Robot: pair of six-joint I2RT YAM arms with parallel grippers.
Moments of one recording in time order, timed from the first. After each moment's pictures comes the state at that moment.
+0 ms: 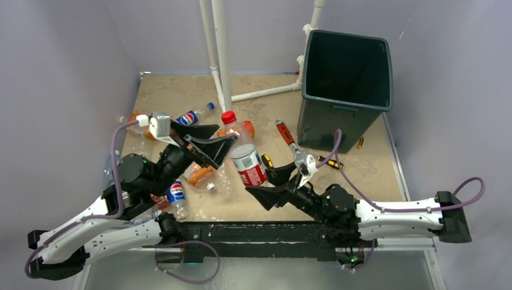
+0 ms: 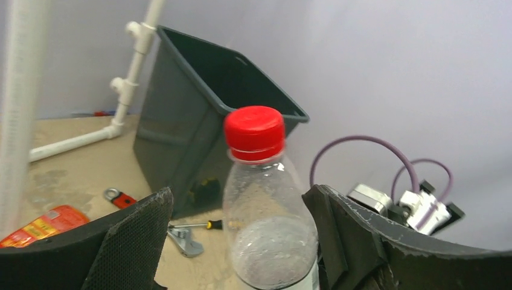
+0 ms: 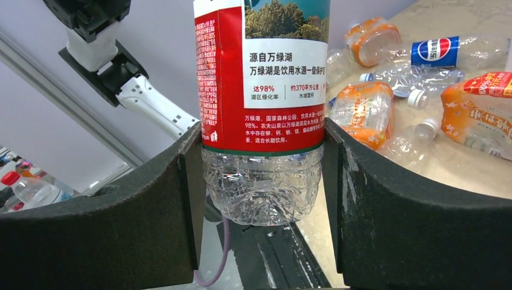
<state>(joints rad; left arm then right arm) -1.08 0.63 0.96 -0.06 -0.39 -0.44 1.45 0.82 0.47 0.72 0.38 0.31</state>
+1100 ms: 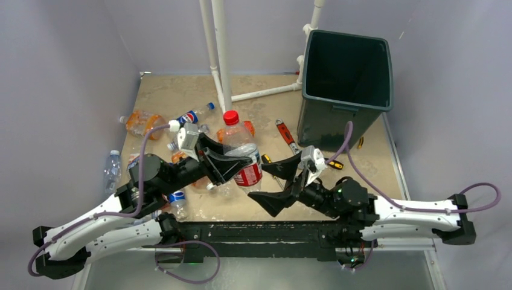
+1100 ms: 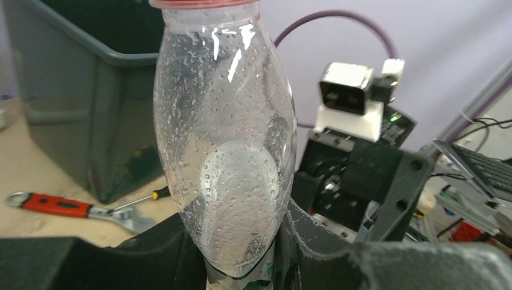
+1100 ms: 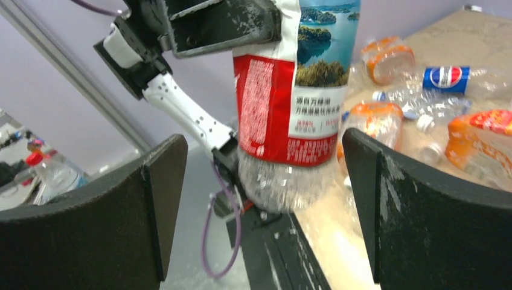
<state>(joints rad) -1.07 0.69 0.88 0.06 0.07 -0.43 1.45 0.76 0.58 0.53 0.29 0.27</state>
